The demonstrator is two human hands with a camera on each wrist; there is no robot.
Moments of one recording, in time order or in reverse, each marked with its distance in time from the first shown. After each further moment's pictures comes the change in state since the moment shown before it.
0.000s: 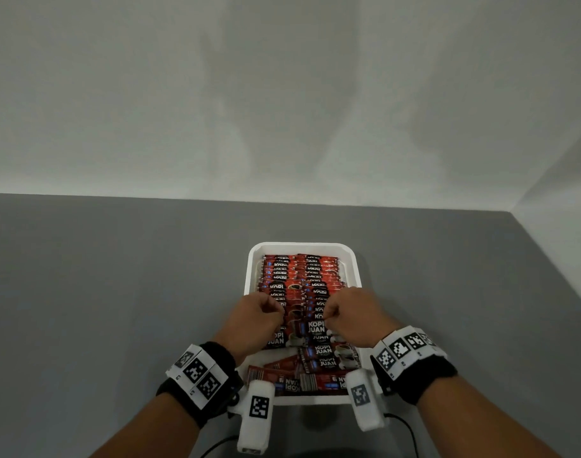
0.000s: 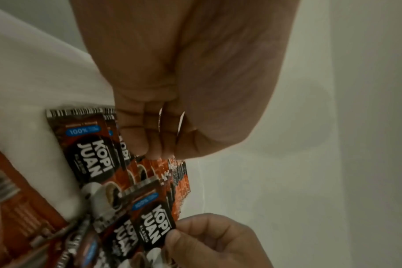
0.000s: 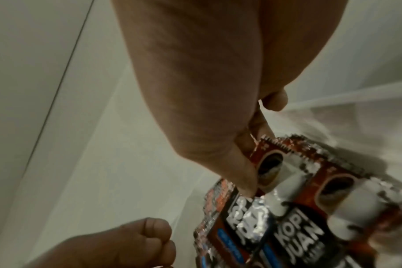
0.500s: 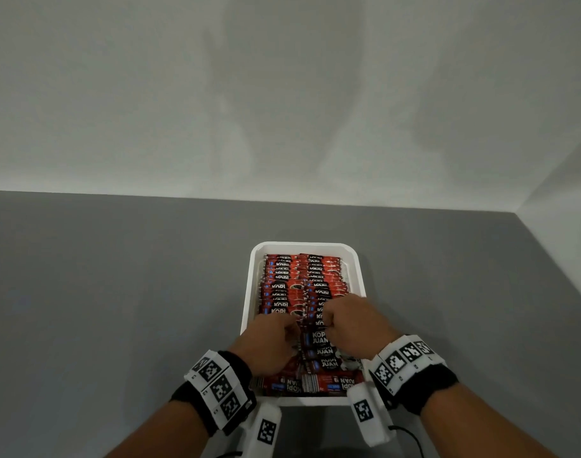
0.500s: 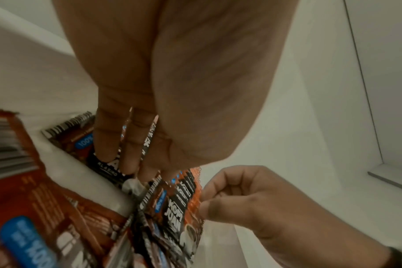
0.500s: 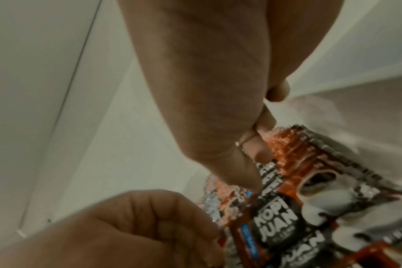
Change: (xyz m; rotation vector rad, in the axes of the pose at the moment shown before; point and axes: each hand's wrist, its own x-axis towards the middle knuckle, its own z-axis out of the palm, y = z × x) left_hand -0.003 -0.007 0.015 0.652 -0.238 0.219; right_hand -0.008 -0.005 0.010 -0.178 0.021 -0.085
